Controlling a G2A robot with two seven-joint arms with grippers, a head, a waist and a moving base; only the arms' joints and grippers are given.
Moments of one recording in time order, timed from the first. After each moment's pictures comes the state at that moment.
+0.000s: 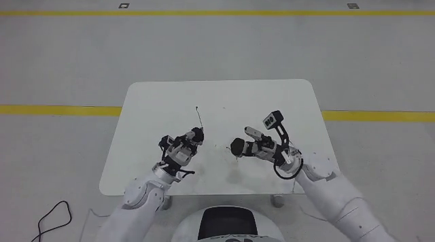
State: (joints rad) left arm 1.72 -1.20 -1.22 -1.62 -0.93 -0.24 -0.59; right arm -1.45 -1.09 1.04 -1.50 0.74 -0.34 0.89
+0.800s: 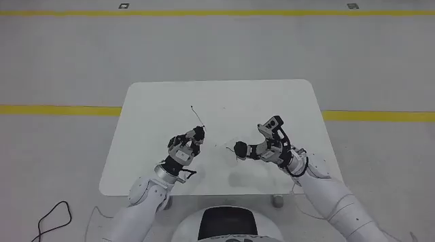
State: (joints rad) left arm 1.70 -1.21 -1.18 -1.58 -1.18 -0.17 -0.70; right arm -1.41 -1.13 1.00 -1.31 1.06 -0.30 1.13
